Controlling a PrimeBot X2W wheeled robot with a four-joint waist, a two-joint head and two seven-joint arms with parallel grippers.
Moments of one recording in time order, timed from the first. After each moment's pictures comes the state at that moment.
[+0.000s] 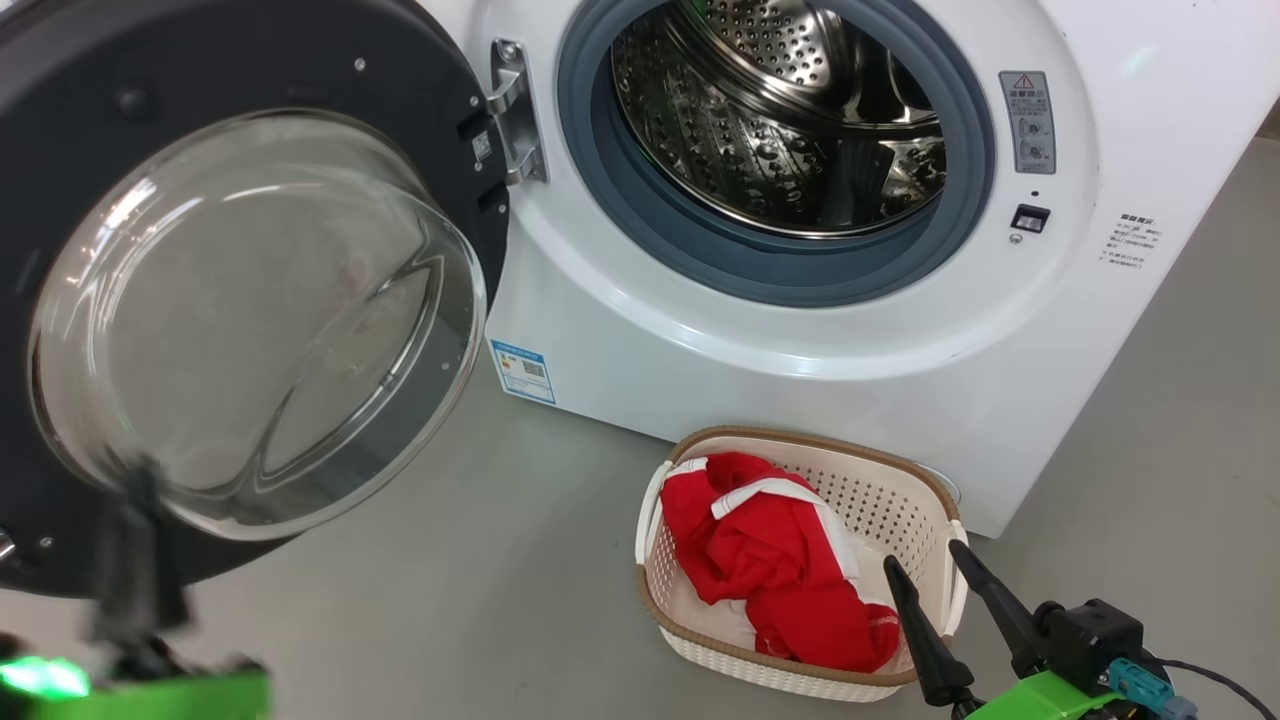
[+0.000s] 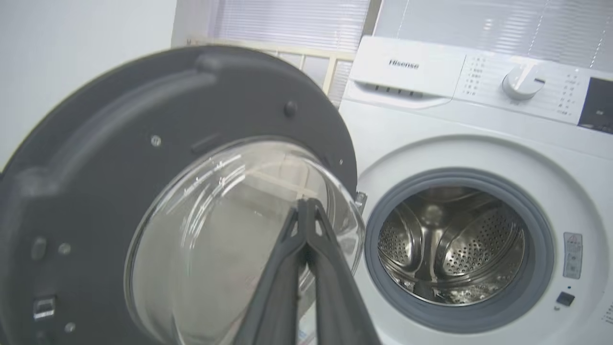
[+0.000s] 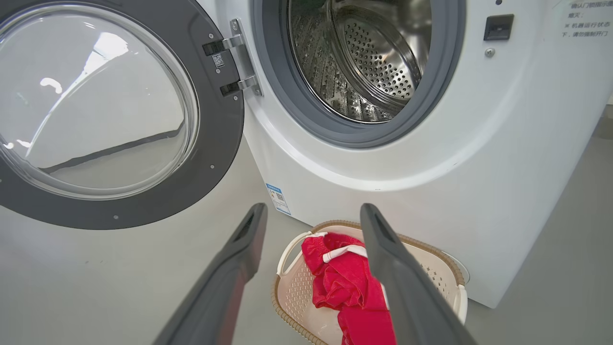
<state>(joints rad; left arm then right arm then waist) -0.01 0.04 0.16 -0.02 -0.42 -0.06 -0.26 0.00 -0.09 0.17 0.33 0.38 0.12 -0.26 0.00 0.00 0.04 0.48</state>
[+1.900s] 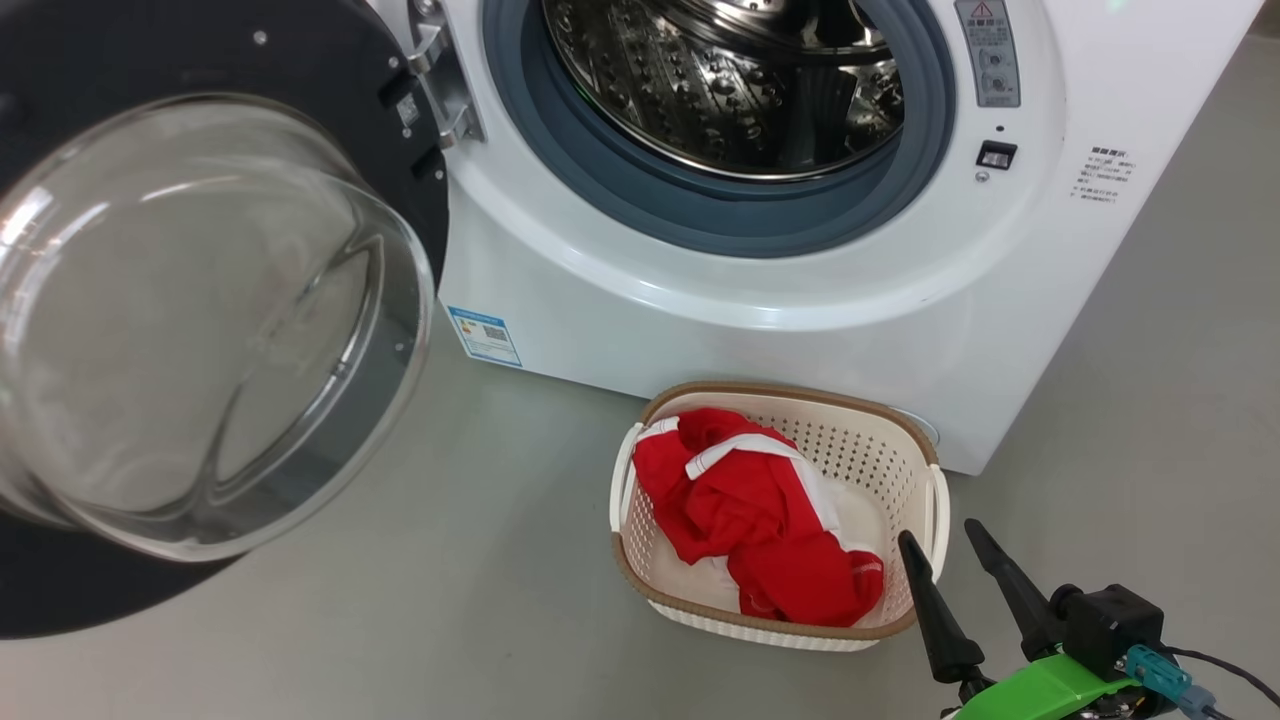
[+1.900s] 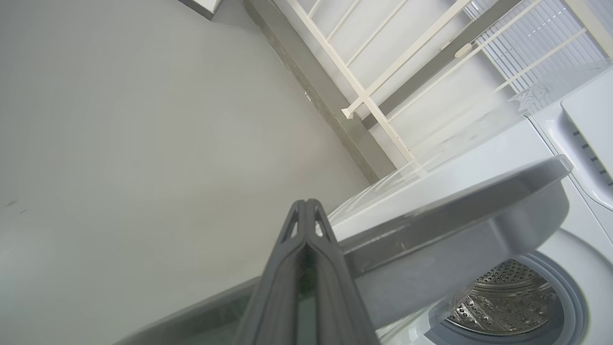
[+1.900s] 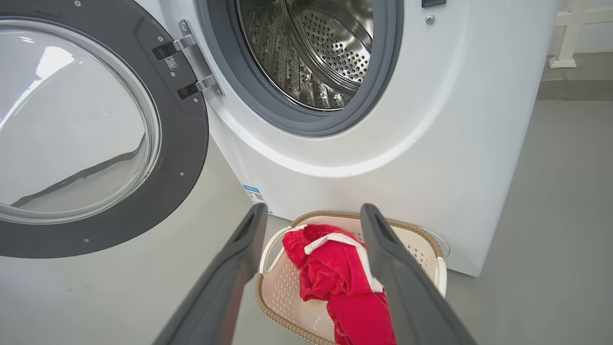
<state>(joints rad) -0.74 0.62 0.47 0.83 -1.01 -0.12 0.66 -0.01 -0.06 0.12 0.31 0.38 0.12 -0.26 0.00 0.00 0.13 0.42</state>
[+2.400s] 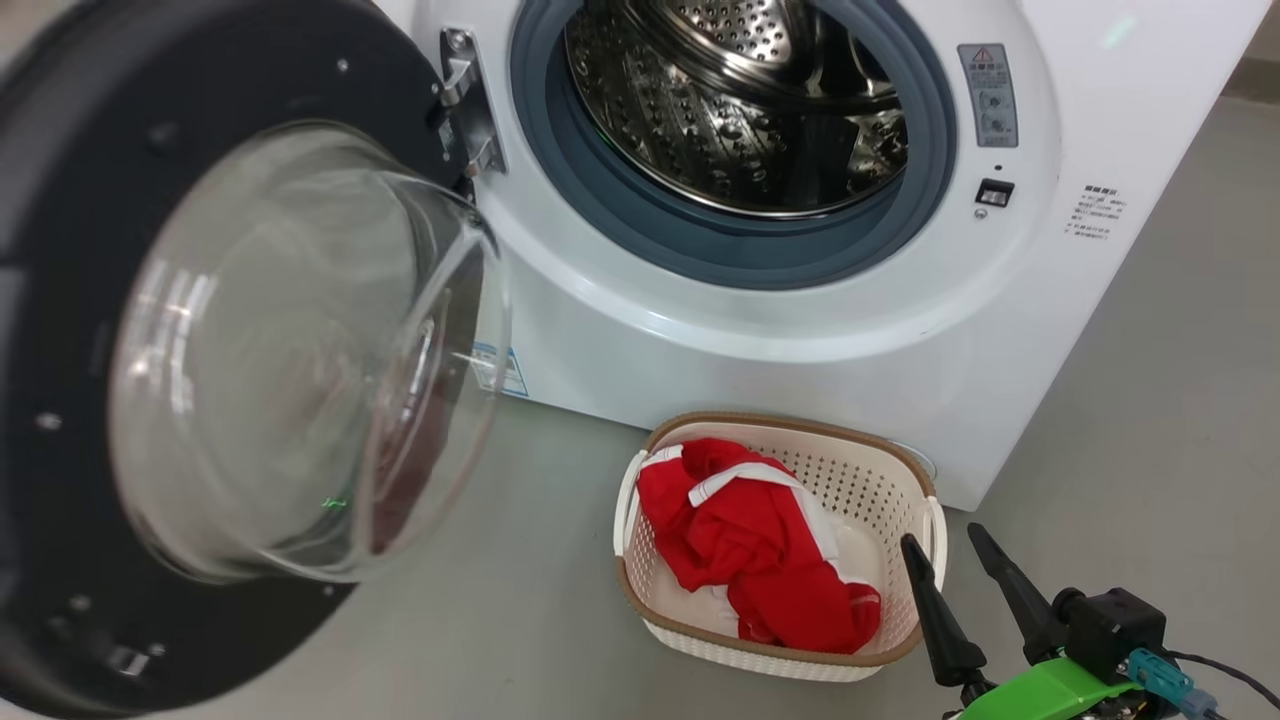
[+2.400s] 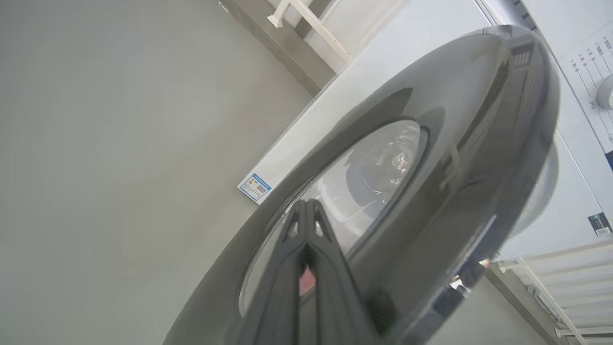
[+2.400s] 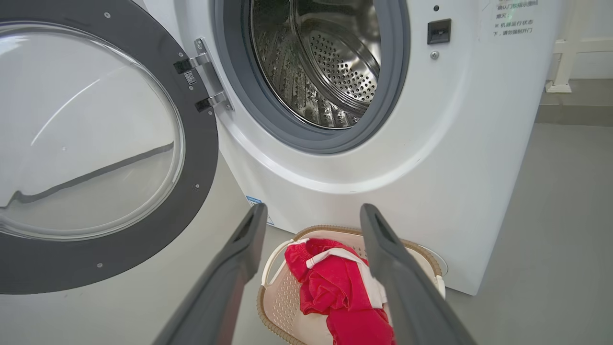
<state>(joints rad) -0.52 0.59 0.34 0.48 -1.23 -0.12 0.86 0.00 -0.06 0.11 0.31 0.38 0.12 -0.26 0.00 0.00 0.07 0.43</state>
